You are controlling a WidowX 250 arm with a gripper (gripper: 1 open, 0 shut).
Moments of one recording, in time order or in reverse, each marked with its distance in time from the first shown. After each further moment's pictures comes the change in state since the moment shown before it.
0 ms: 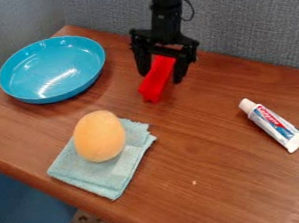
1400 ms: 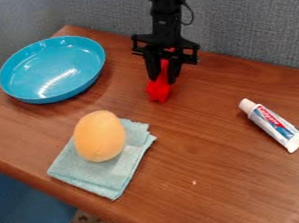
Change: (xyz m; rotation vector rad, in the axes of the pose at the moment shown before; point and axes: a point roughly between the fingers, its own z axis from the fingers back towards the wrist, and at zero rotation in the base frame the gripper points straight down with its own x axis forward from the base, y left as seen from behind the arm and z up) arm 0.006 -0.003 -0.009 -0.036 -0.028 0.022
